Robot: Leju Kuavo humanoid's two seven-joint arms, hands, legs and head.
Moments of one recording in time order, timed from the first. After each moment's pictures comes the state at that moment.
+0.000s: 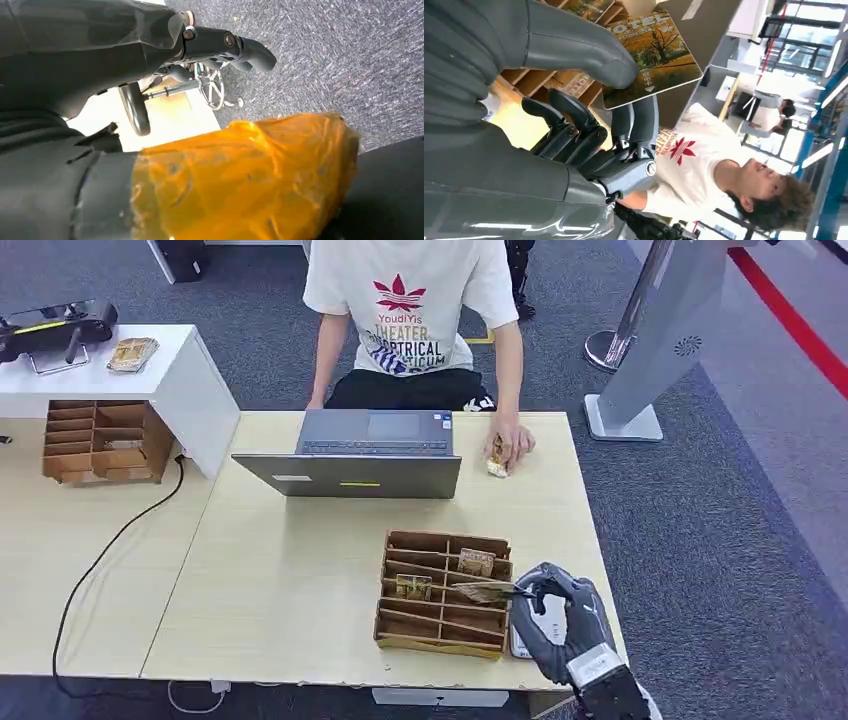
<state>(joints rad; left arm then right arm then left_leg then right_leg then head) -0.04 -0.20 0.93 -0.19 -1.44 -0.37 0.41 0.11 -0.20 0.44 -1.84 0.19 -0.21 -0.32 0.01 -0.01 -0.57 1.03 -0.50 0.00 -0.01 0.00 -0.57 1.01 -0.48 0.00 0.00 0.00</state>
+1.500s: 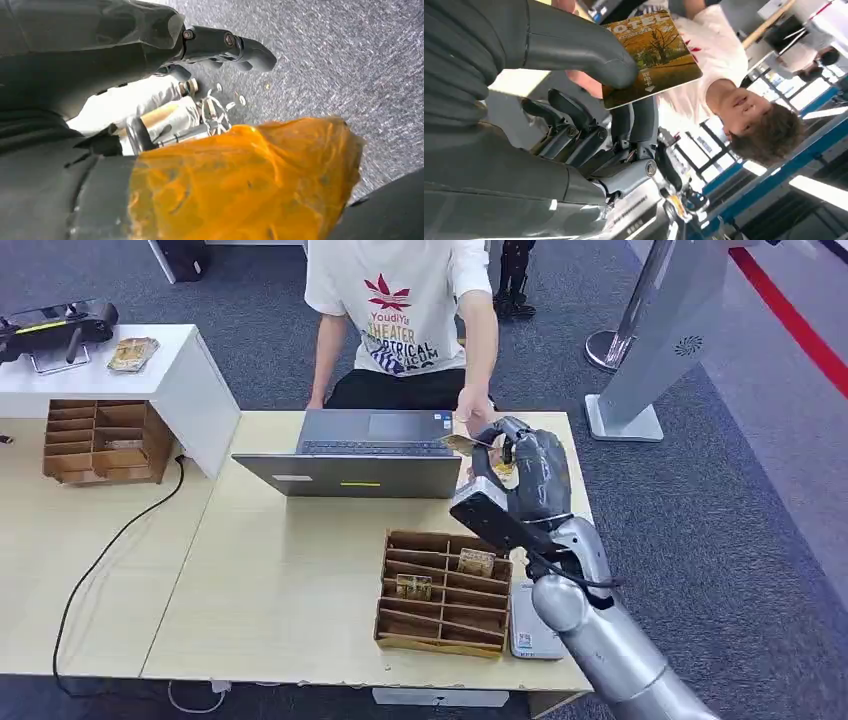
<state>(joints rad) -0.06 -0.16 0.82 -0.19 -1.56 -0.44 0.40 -0.54 -0.04 0.57 -1.34 0.65 -0.40 -0.07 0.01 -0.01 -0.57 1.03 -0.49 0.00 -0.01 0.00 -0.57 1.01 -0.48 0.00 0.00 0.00</state>
